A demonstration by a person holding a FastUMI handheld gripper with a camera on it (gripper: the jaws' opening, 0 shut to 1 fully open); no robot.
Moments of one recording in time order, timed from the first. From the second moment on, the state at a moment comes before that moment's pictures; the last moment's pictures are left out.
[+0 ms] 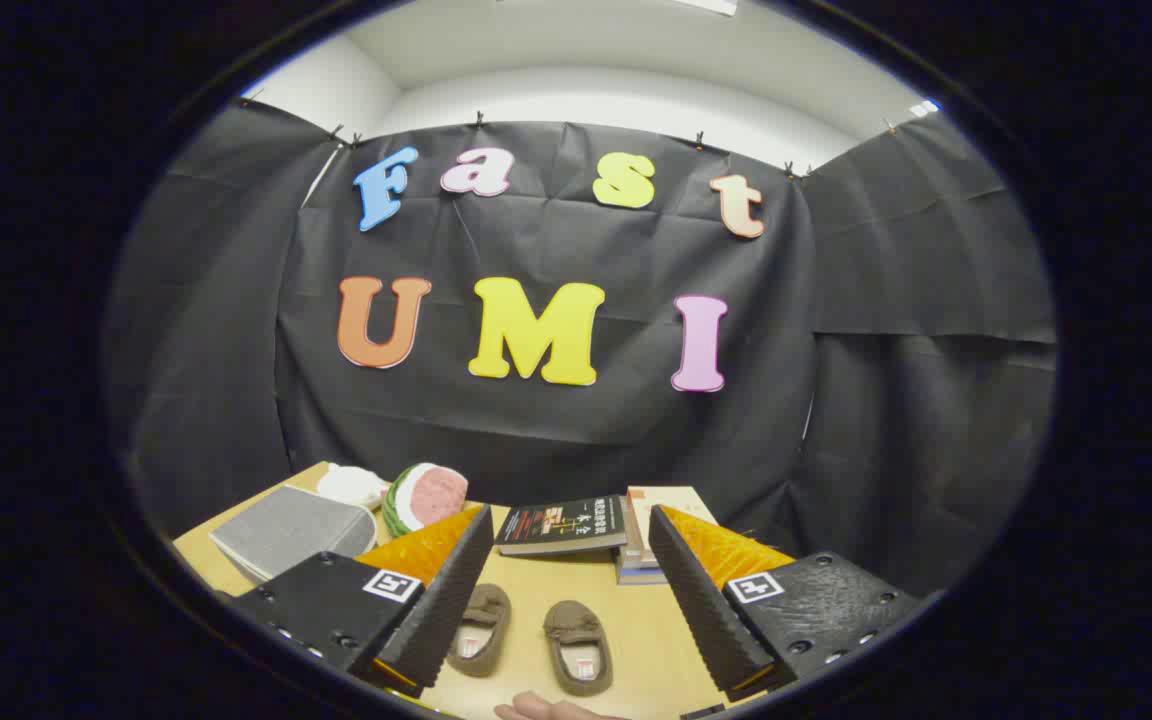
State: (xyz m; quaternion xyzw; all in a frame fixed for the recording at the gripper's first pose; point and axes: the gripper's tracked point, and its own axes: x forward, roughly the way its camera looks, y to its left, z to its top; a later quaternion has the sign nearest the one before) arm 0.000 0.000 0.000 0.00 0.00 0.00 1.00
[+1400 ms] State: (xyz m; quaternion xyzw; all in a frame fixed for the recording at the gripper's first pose) arm 0.021 0.071 -0.093 0.05 0.15 0.09 0.98
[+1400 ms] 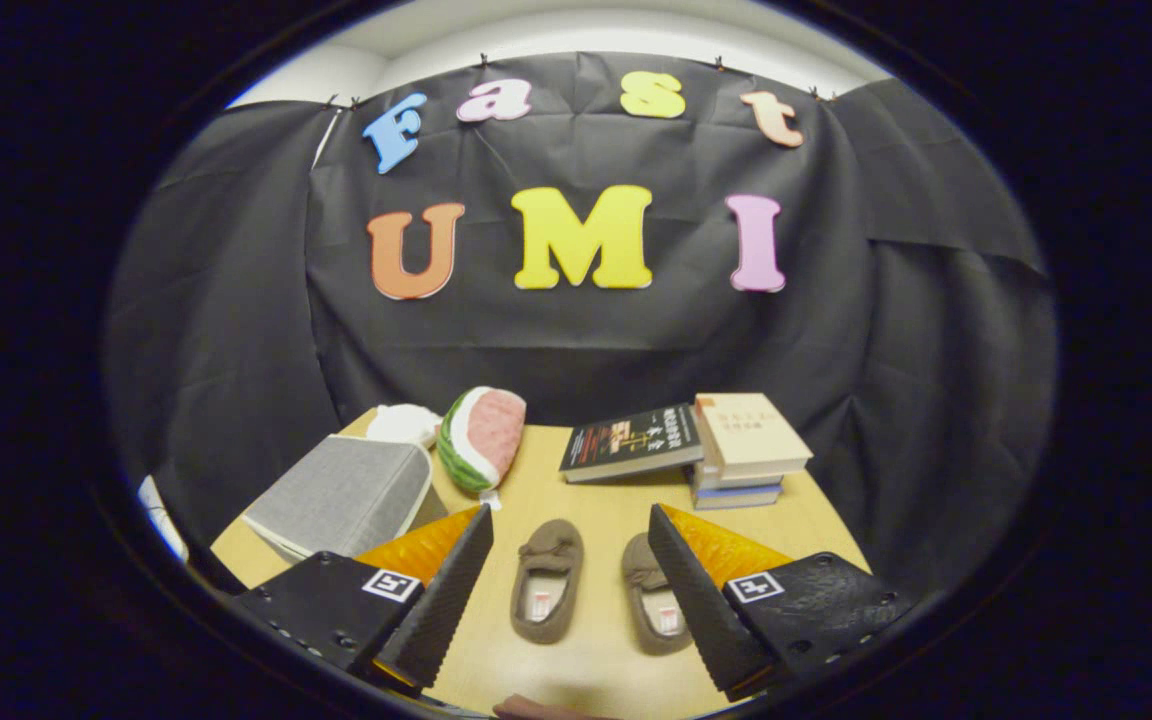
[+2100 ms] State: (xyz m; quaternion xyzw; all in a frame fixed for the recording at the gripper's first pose) arm 0.019 0.248 -0.179 0.33 0.44 0.36 0.76
